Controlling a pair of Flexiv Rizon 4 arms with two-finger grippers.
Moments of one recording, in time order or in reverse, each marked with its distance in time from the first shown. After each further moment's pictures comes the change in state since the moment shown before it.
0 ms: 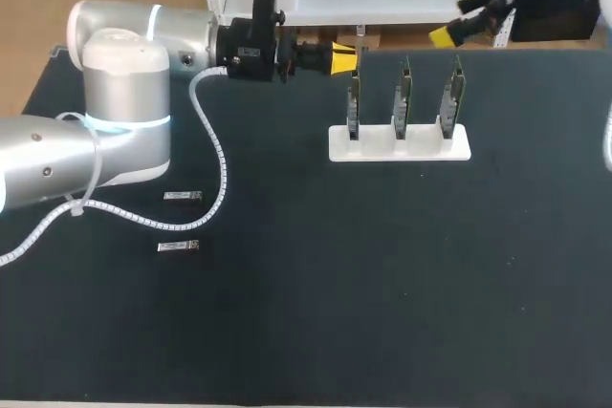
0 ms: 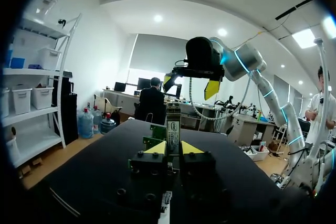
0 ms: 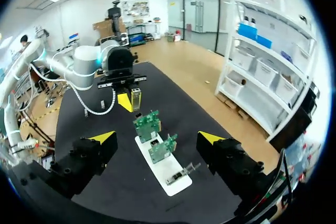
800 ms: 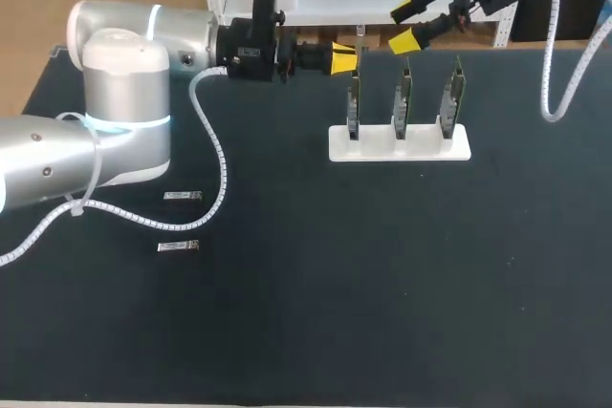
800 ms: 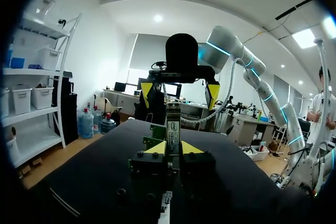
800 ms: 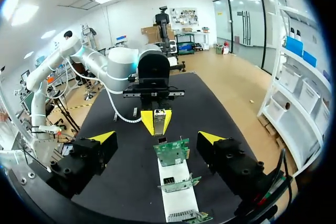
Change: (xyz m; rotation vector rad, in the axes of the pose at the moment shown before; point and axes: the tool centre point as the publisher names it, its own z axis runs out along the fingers) left arm 0.000 0.000 0.000 0.000 0.000 0.000; right arm -0.027 0.019 0.055 -0.383 -0.089 -0.134
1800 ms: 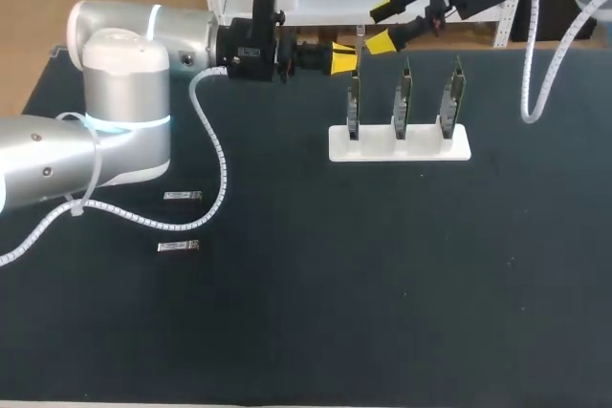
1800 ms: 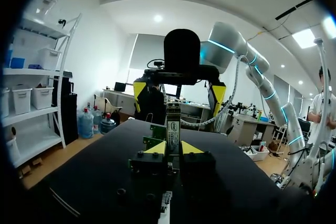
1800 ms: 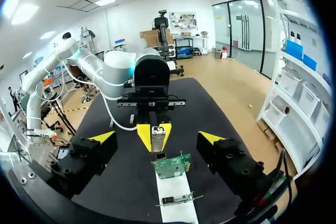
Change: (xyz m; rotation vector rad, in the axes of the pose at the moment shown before) left arm 0.000 0.000 0.000 0.000 0.000 0.000; right arm -0.015 -0.001 0.027 0.017 -0.030 -0.014
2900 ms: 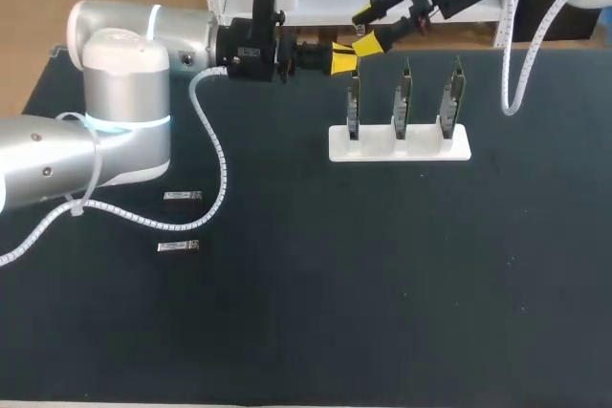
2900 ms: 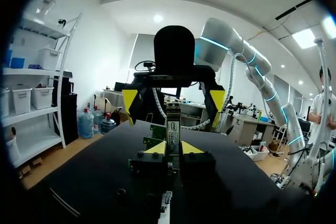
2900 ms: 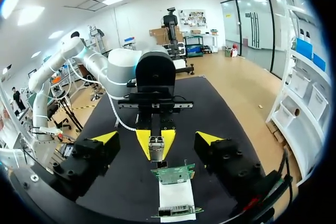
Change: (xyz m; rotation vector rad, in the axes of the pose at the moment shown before) left arm 0.000 0.000 0.000 0.000 0.000 0.000; right arm -0.002 0.000 0.020 -0.090 0.018 -0.017
